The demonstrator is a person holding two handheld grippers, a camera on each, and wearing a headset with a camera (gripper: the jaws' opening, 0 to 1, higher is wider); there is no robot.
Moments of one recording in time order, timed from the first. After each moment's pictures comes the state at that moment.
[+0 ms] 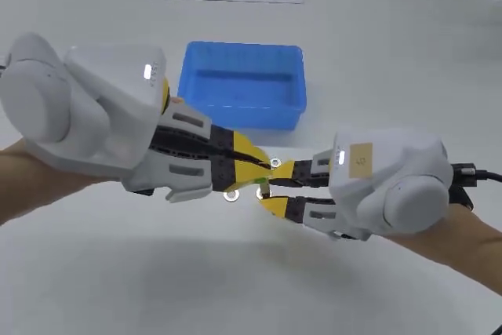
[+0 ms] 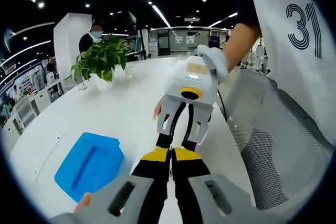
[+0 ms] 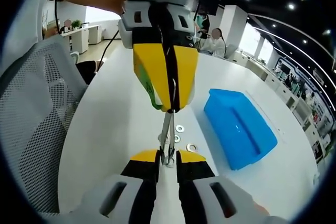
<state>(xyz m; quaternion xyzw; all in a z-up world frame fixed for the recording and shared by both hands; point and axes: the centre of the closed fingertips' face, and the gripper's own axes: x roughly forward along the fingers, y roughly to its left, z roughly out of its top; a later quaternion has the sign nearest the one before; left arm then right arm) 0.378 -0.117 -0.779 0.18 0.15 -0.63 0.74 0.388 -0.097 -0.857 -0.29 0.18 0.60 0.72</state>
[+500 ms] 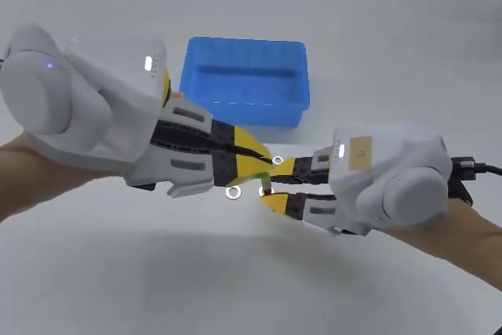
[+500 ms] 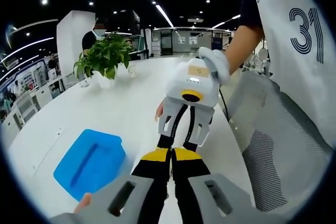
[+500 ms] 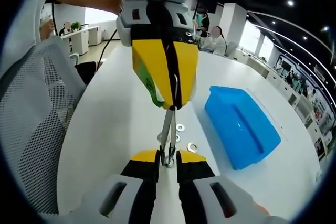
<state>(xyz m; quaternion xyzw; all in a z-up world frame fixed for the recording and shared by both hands) 0.384 -0.115 -0.781 0.17 0.16 -0.63 0.74 0.390 -0.094 -0.862 -0.29 0.19 0.61 0.72</state>
